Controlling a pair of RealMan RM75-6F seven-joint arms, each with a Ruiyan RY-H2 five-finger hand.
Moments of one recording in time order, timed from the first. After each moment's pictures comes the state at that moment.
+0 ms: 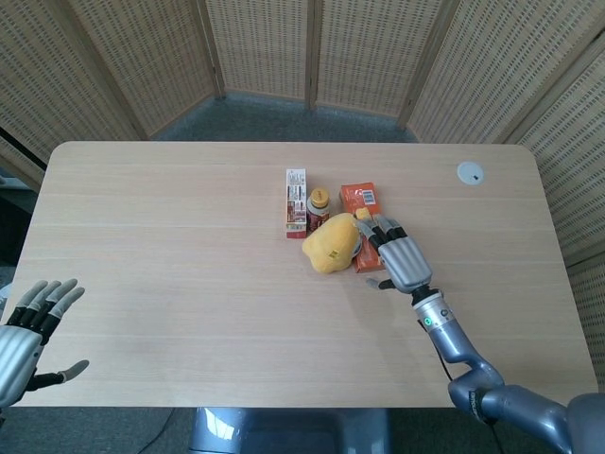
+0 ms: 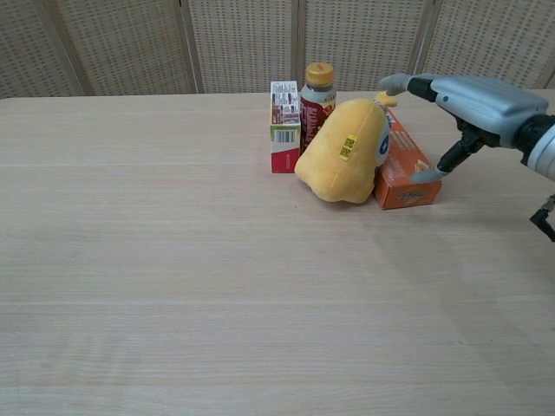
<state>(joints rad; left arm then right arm) -0.05 -0.96 0.09 -1.76 1.78 1.57 -0.10 0.62 -1.66 0.21 -1.10 -1.51 1.08 0.05</state>
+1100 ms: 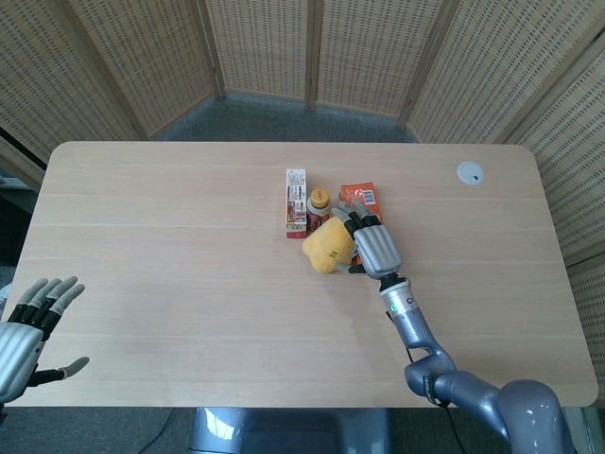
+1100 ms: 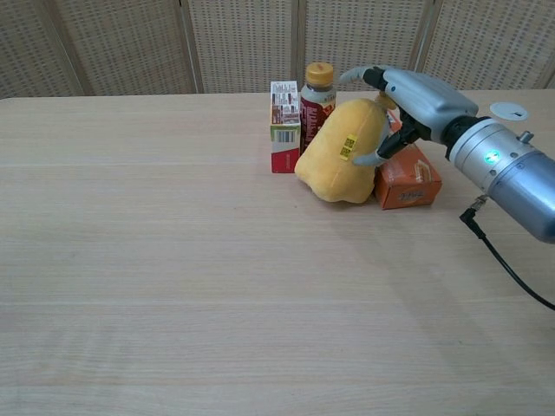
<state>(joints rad) -0.06 -0.96 0.08 -1.76 1.75 1.55 -0.10 0.74 -1.93 0.26 -0.81 -1.43 1.14 0.18</state>
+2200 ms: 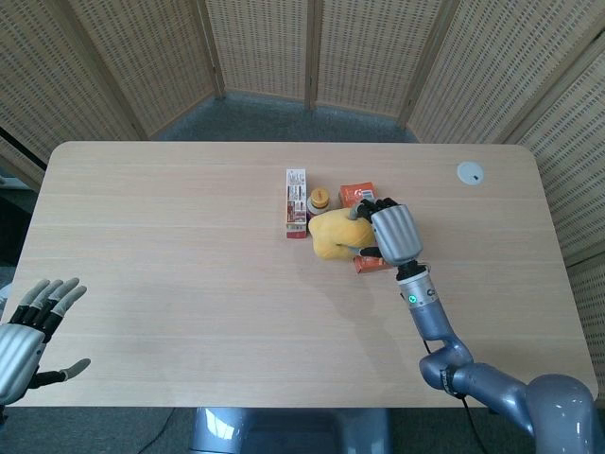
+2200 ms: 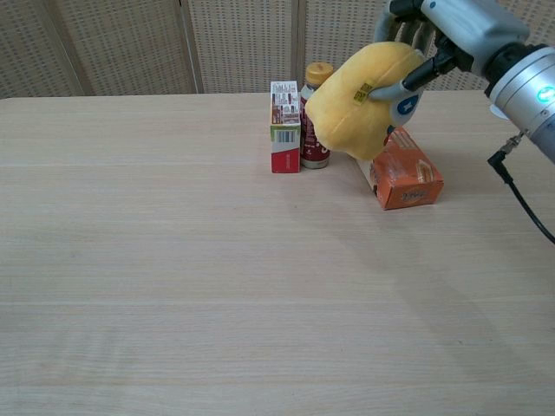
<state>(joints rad) -0.06 -0.97 0.09 -1.76 1.77 1.56 -0.10 0.74 -1.76 0.28 -0.99 -1.46 1.31 0.14</state>
